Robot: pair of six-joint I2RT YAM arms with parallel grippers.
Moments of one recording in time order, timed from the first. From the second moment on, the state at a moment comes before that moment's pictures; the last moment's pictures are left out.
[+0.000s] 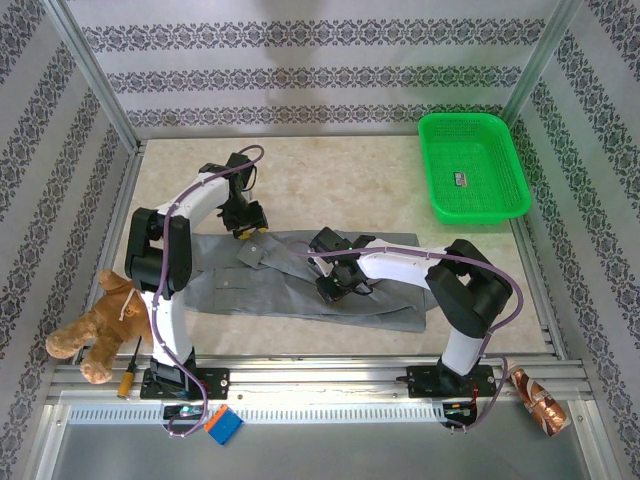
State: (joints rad) left arm -0.20 1.99 1.54 -0.99 0.21 -0.52; right arm 0.81 1.77 1.04 -0.60 -0.12 0.23
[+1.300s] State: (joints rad) left arm -0.15 1.85 1.36 -0.85 0.30 -0.26; right arm 0.72 1.63 1.06 -0.61 -0.09 0.28
